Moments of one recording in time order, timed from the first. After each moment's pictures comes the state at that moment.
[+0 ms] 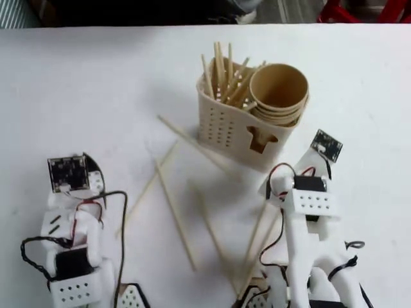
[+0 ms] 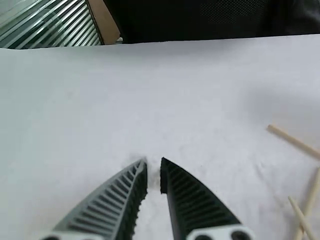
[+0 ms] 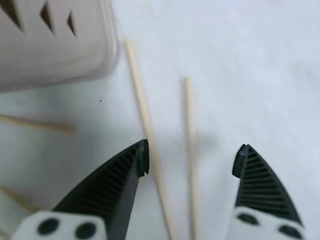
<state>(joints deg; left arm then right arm) -17.9 -103.6 95.3 41.2 -7.4 -0.3 -33.7 60.0 57.1 -29.6</state>
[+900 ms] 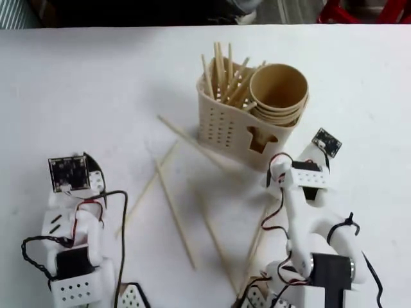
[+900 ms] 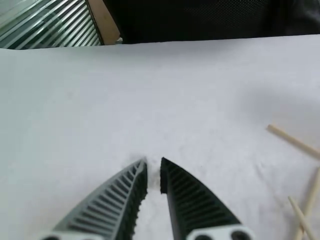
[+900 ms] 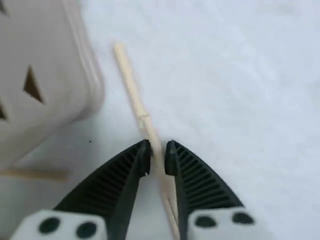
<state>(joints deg) -17.9 -103.6 95.3 41.1 -7.4 1.4 -9.8 53.5 47.3 -33.3</state>
